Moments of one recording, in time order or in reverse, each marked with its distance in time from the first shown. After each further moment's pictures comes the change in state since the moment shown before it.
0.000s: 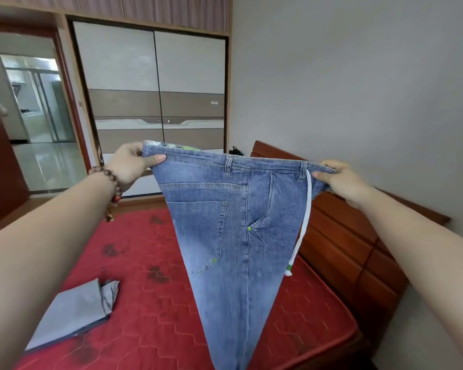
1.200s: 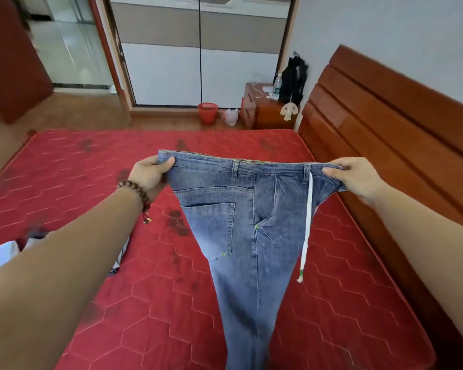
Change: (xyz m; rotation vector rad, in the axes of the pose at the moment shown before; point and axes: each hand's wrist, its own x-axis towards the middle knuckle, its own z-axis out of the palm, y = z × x) left_hand 0.192 -0.411 -0.002 -0.366 0.294 -0.577; right_hand 0.248 0.207 0.309 -0.025 -0.322 0.267
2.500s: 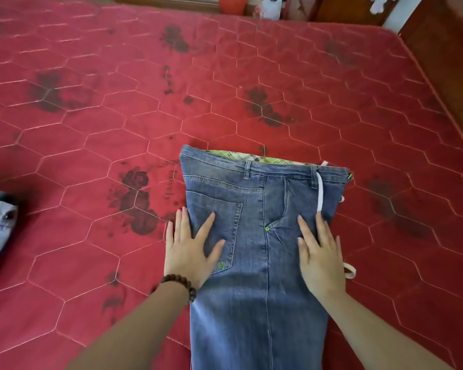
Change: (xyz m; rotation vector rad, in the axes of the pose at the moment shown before) left_hand 0.214 -0.523 0.007 1.418 -0.025 0.144; right_hand 0.174 0.433 0.398 -0.671 -0.093 -0.147
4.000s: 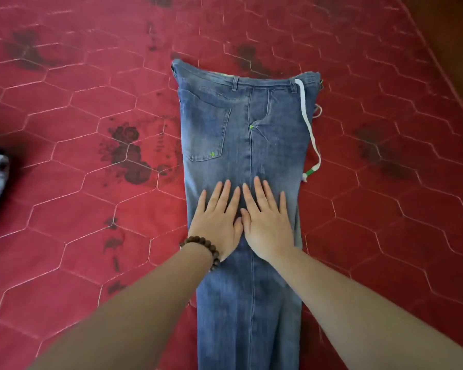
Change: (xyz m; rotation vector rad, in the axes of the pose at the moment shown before) left_hand -0.045 0.057 0.010 0.267 -0.261 0.257; right_hand -0.049 -0.074 0.023 -0.133 -0.211 -0.179
